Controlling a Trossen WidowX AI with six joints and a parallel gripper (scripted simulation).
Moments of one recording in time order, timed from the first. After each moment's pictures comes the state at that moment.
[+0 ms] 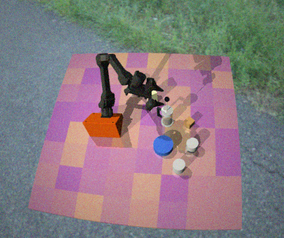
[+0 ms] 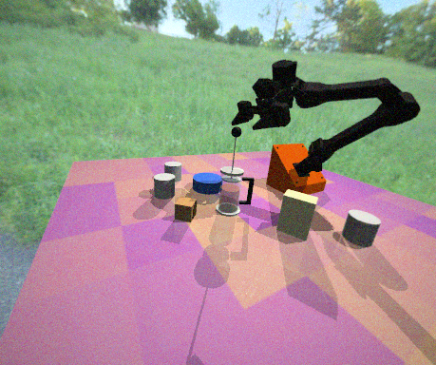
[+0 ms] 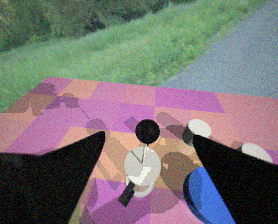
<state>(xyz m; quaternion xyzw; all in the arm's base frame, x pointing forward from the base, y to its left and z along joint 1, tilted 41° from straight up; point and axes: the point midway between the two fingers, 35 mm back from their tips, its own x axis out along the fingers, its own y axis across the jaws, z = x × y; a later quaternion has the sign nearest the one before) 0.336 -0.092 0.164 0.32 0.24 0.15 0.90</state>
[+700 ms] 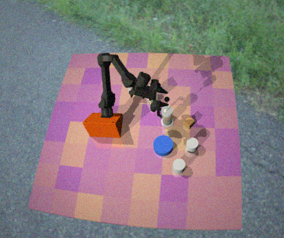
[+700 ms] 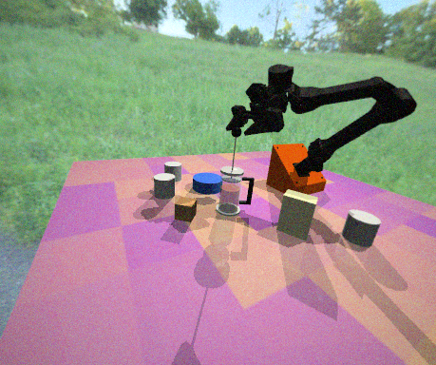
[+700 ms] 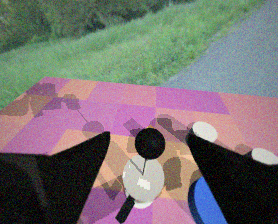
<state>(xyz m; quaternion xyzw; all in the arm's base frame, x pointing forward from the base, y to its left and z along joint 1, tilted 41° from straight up) 0.359 -0.078 0.154 0.32 0.24 0.15 0.90</state>
